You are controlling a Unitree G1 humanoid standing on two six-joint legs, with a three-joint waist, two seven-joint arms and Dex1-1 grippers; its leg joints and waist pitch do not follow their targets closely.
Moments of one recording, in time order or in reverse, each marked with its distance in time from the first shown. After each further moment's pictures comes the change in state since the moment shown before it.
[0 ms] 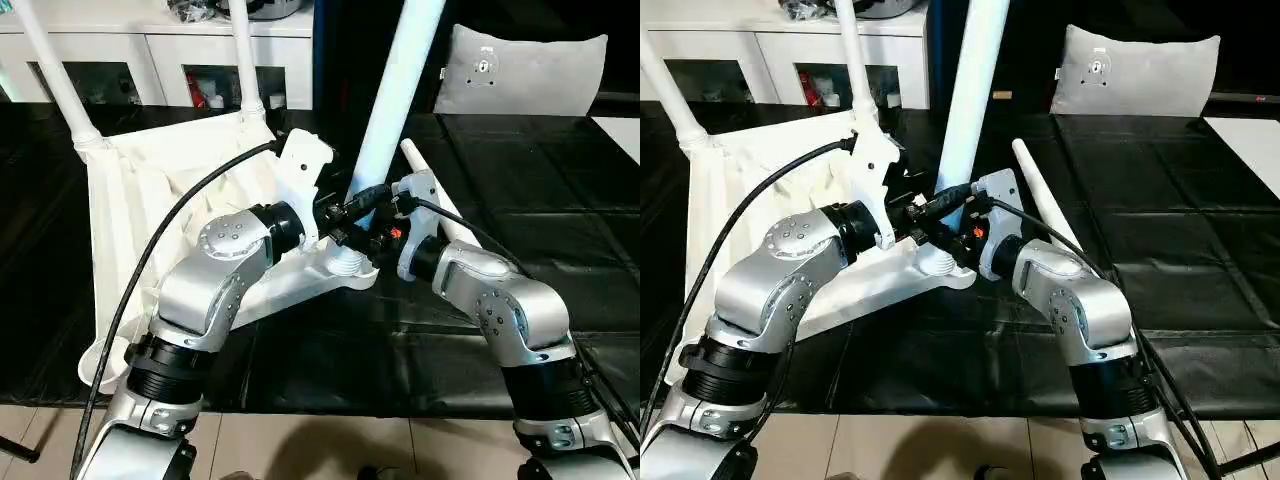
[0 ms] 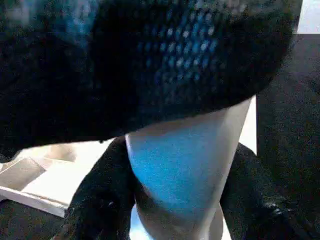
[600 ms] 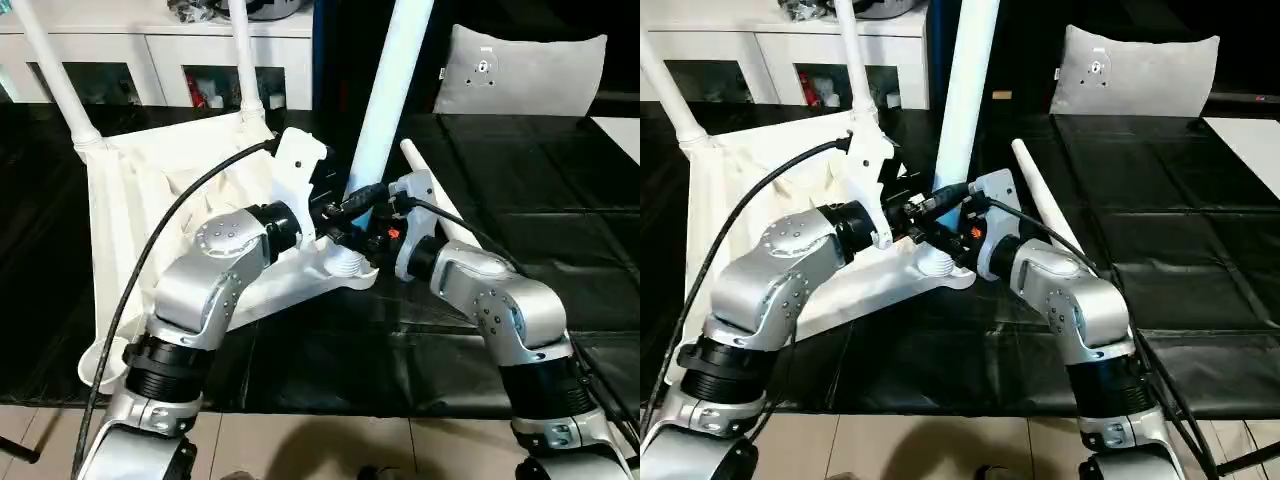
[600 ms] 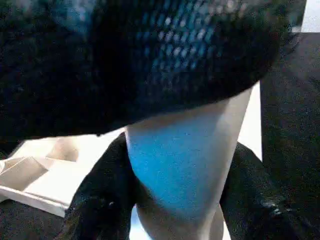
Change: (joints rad) left arm 0.002 0.010 0.024 -0.015 -0.025 0.052 -0.004; right arm -0.009 0.015 0.004 0.016 -0.011 0.001 0.002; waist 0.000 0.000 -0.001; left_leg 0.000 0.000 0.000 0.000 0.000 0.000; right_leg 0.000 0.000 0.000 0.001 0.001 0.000
